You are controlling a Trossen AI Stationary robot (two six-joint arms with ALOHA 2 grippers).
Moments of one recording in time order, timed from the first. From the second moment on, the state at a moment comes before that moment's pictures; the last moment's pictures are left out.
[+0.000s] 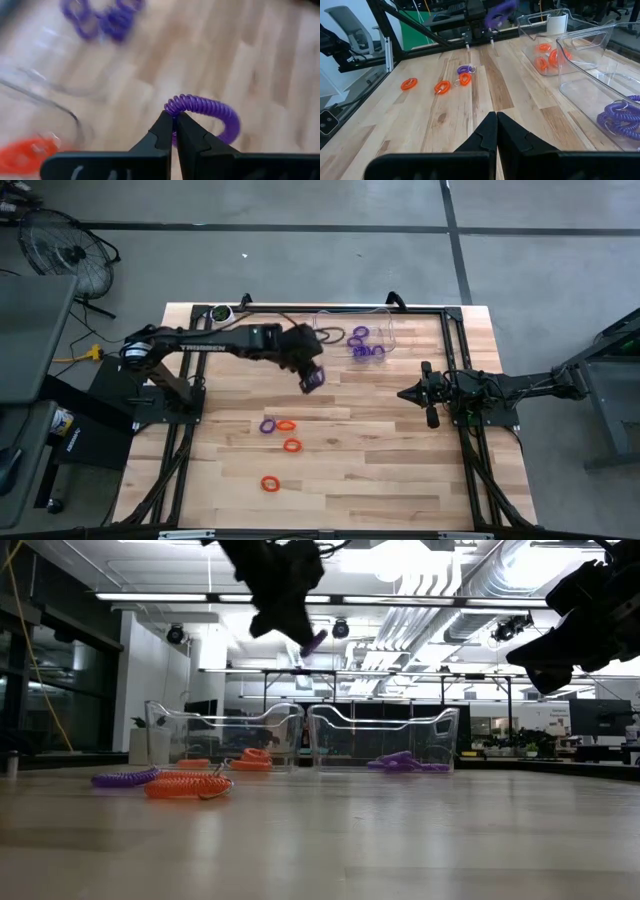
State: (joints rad) left arm 0.15 1.60 1.38 -0.65 -0.02 -0.29; right arm 0.09 0.20 0.05 -0.05 0.10 0.23
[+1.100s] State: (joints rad) left arm 0.31 1.97 1.75 -0.71 -0.32 -0.08; right arm 0.09 0.20 0.05 -0.05 0.10 0.23
